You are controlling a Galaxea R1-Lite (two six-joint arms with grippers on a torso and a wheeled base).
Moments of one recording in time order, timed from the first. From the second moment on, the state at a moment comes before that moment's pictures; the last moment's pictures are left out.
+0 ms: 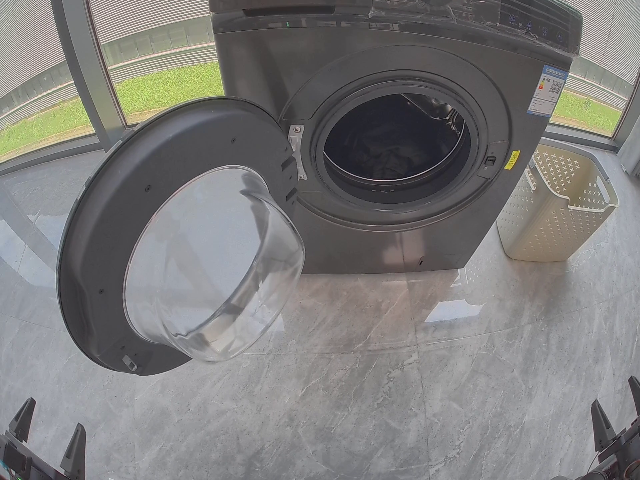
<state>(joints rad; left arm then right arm) 0.00 0.02 -0.02 0.00 -0.01 0.00 0.00 0.02 -0.02 0.00 0.00 0.01</state>
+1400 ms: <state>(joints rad) 0.00 0.02 -0.02 0.00 -0.01 0.00 0.00 0.02 -0.02 0.00 0.00 0.01</state>
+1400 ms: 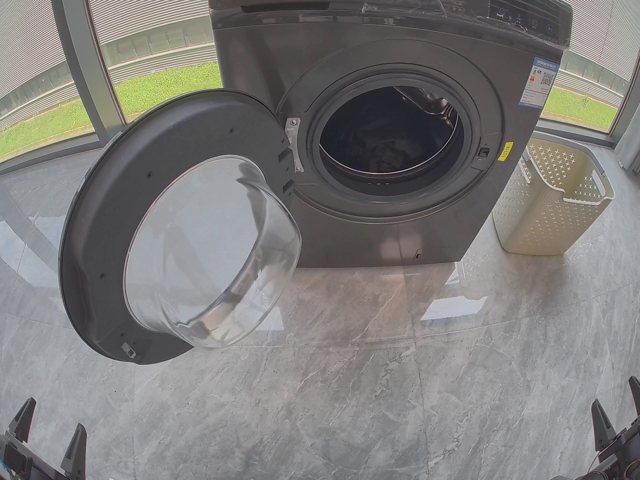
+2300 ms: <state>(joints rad) 0.00 0.02 -0.02 0.00 -0.01 0.00 0.00 0.02 -0.02 0.00 0.00 0.01</state>
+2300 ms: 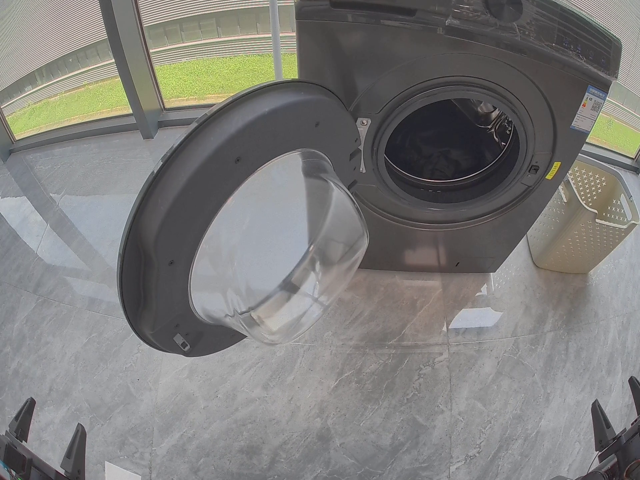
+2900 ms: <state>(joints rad) -0.06 0.31 -0.25 -0.12 -0.20 -0.05 0.00 0.02 -0.02 0.00 0.00 0.01</state>
